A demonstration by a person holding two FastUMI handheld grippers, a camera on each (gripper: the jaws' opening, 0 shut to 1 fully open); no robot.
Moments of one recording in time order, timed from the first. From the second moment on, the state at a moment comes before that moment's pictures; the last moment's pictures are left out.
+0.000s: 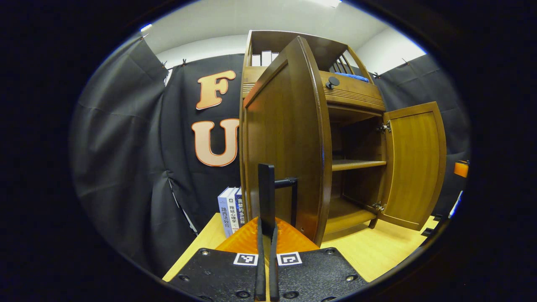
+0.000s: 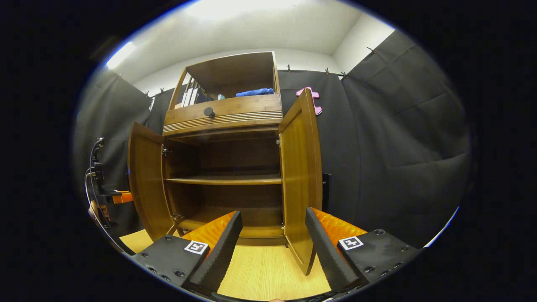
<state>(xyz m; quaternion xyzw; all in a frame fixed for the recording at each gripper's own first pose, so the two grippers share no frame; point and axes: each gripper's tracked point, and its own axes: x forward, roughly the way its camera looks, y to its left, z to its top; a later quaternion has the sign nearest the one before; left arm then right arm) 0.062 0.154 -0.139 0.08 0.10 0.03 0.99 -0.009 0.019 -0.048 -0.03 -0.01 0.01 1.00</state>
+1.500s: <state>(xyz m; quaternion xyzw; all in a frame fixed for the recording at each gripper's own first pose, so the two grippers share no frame) -0.015 0.172 -0.101 0.08 0.08 0.07 0.99 0.000 0.028 -0.053 -0.04 0.00 0.01 1.00</state>
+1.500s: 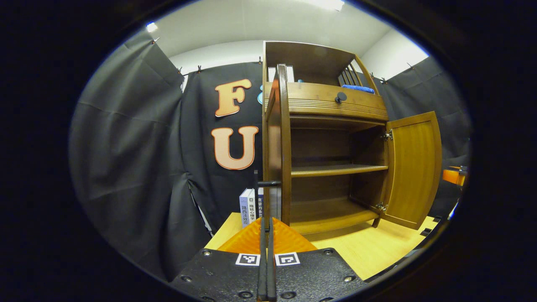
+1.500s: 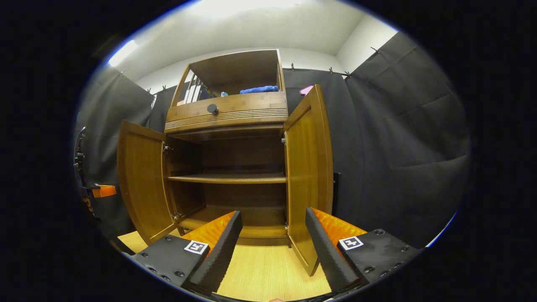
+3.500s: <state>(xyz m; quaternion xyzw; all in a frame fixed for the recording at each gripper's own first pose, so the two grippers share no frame) -0.026 0.049 -0.042 0.08 0.05 0.03 1.00 -0.005 -0.014 -0.035 -0.04 -0.01 0.00 1.00</state>
